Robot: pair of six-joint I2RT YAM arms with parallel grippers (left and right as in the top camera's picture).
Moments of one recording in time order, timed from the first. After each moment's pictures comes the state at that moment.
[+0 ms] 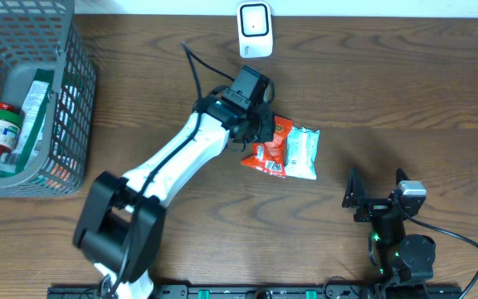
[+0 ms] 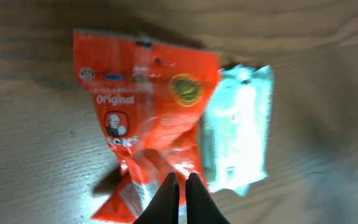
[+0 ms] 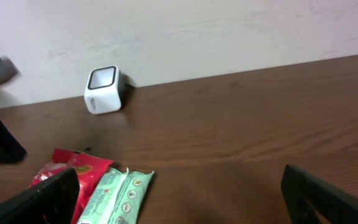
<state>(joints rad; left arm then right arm) -0.57 1.86 1.40 -0.63 0.23 -0.50 0.08 0.01 0.01 -0.07 0.02 0.21</state>
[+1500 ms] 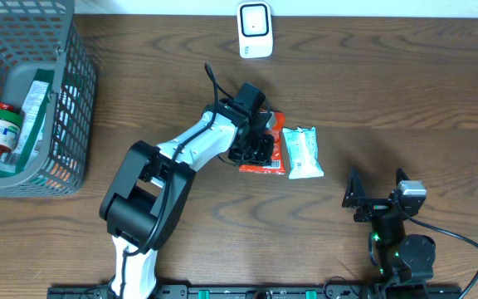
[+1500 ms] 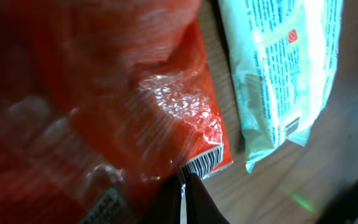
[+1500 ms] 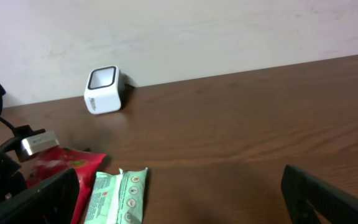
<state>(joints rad) -0.55 2.05 1.35 -0.65 0.51 -0.34 0.08 0.02 0.01 -0.07 0.03 0.21</state>
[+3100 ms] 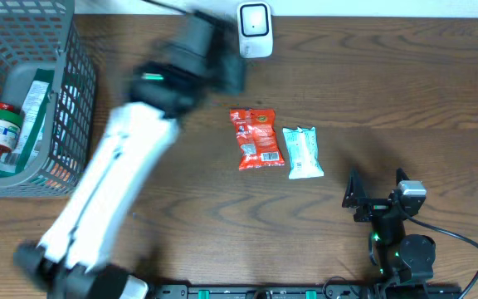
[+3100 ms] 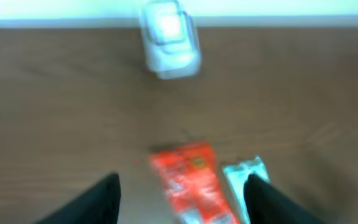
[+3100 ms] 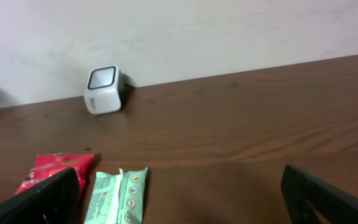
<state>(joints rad) -0.40 1.63 1.82 -0.94 -0.03 -0.30 0.08 0.02 0.01 -0.07 0.02 0.21</state>
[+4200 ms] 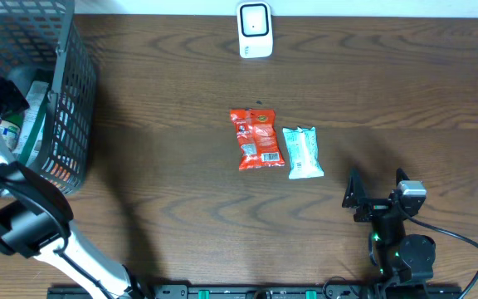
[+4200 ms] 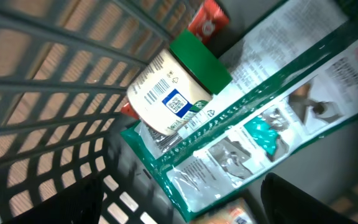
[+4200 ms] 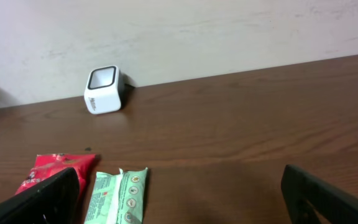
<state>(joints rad) 0.56 2.04 1.99 -1.20 -0.26 -0.05 0.08 0.02 0.01 -0.07 0.02 0.21</state>
